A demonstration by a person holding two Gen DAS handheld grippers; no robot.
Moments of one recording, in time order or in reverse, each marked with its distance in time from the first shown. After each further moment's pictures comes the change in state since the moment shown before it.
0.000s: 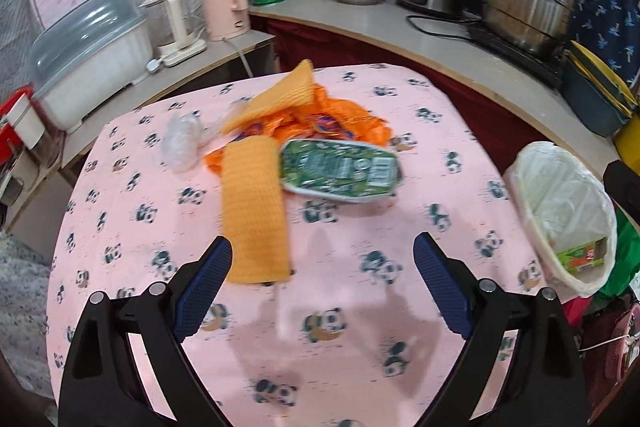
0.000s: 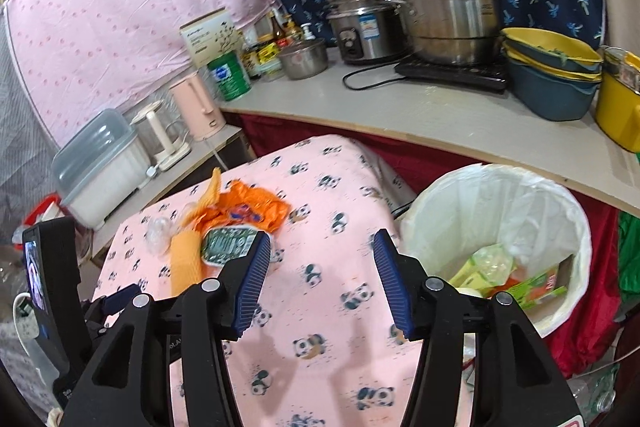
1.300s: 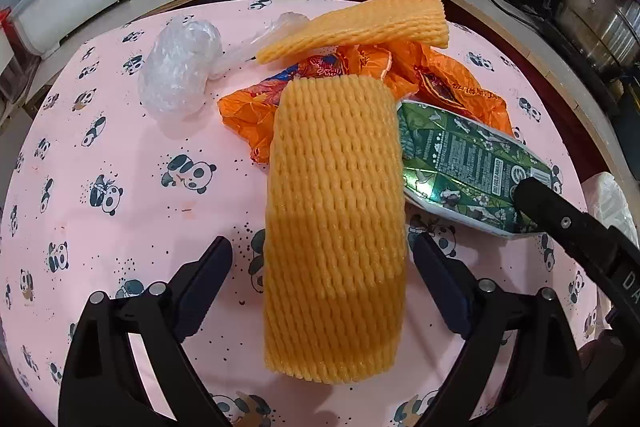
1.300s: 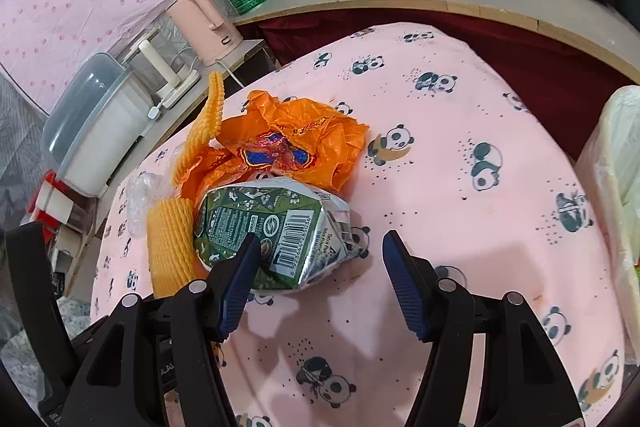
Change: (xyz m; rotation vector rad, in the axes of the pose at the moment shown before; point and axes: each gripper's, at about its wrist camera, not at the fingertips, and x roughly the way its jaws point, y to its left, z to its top) left arm 0.125 0.076 0.010 -0.162 0.187 -0.070; right arm 0.197 0.063 -0.023 0.061 0.290 0.129
